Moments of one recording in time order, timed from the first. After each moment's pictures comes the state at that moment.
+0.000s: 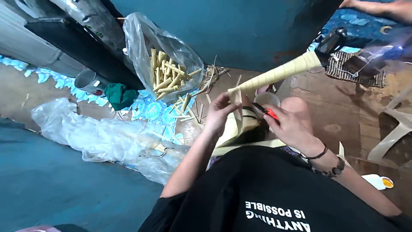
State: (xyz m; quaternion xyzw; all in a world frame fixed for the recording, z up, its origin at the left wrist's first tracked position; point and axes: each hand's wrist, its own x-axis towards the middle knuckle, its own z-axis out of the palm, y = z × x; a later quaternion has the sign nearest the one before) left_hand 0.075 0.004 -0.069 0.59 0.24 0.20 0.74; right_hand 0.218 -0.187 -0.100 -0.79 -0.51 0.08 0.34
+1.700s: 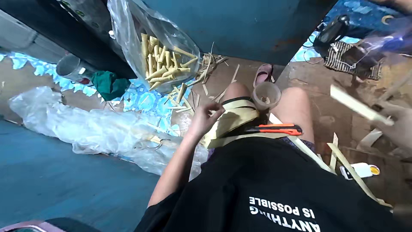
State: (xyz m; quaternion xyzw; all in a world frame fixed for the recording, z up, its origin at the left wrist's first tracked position) left_hand 0.023 0.045 -0.125 0.86 0.20 0.12 0.46; right_hand 0.338 -0.380 -0.077 -0.97 -0.22 0.14 -0.01
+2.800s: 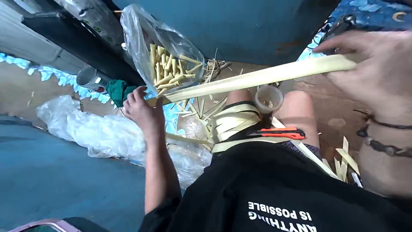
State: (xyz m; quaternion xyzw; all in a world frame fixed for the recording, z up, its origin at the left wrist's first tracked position) left_hand -0.039 0.118 -0.043 0.84 0.46 0.24 0.12; right_hand 0.290 -0.201 0.024 -0.80 -0.53 -0.07 0.27
